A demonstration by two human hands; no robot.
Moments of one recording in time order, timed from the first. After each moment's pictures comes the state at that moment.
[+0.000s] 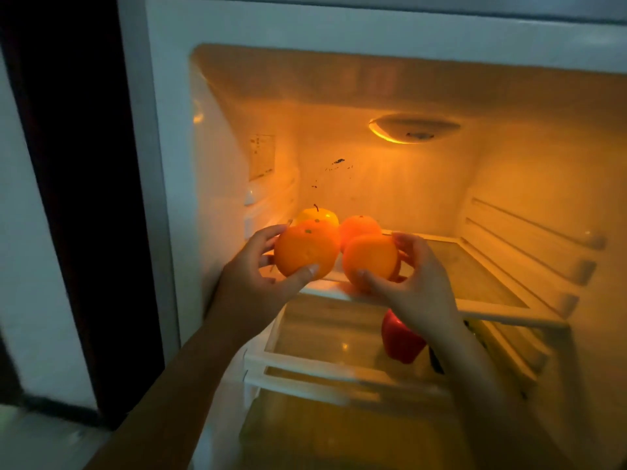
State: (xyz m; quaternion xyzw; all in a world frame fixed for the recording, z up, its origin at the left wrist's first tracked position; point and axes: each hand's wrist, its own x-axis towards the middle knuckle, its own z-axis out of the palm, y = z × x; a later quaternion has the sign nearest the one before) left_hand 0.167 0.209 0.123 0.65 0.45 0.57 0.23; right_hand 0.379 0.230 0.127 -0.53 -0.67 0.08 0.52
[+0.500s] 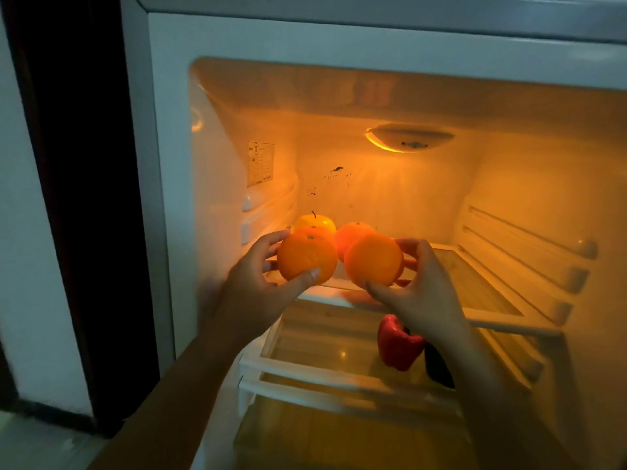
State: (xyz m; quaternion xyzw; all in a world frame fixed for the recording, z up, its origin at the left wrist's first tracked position) left_hand 0.176 0.212 0.126 0.64 0.46 0.56 0.25; right_hand 0.389 0.226 0.136 -0.55 -0.69 0.07 0.47
